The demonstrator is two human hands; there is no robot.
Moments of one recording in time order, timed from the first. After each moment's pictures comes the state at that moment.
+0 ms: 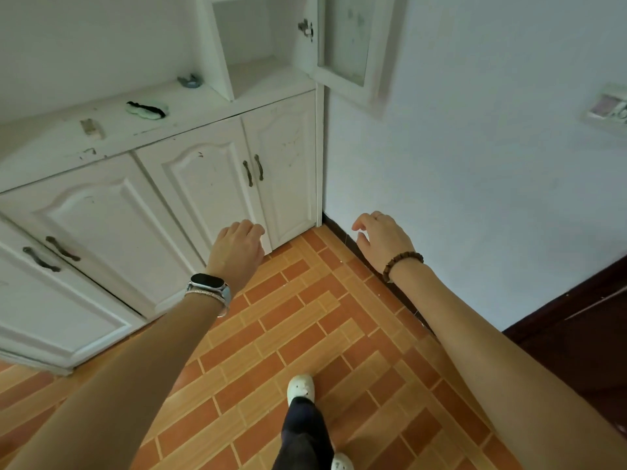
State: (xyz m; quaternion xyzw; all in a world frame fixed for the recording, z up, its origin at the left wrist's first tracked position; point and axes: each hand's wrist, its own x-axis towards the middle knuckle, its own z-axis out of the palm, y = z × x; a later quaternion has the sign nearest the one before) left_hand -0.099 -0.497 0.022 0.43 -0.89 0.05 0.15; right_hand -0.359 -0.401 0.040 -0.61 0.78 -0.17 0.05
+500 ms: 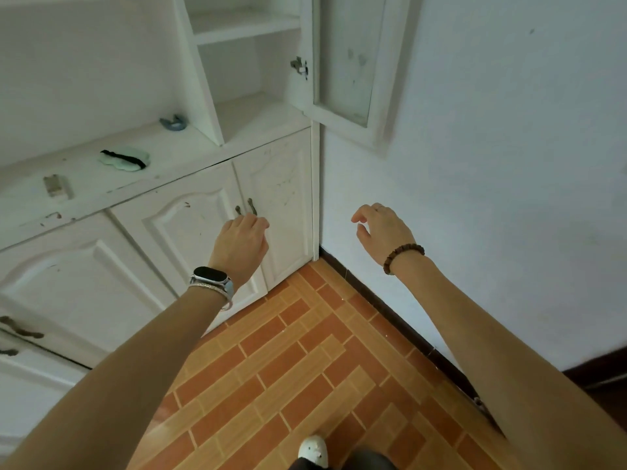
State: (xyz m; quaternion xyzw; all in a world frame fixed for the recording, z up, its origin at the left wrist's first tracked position) left_hand -0.152 -0.689 0.049 0.38 -0.90 0.05 0.20; right_hand -0.398 -0.576 0.074 -0.59 0.78 -0.20 0.01
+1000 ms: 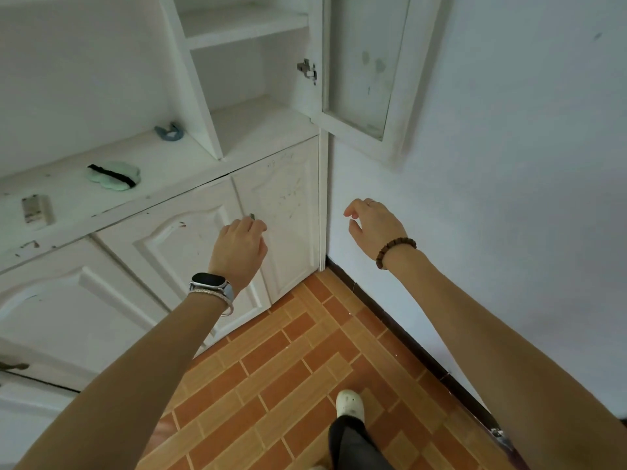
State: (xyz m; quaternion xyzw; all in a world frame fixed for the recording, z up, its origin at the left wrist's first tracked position) left_hand -0.194 -0.793 0.040 0.40 -0.89 0.05 0.22; right_hand -0.438 -0.700 0.074 -0.61 0.76 -0.20 0.03
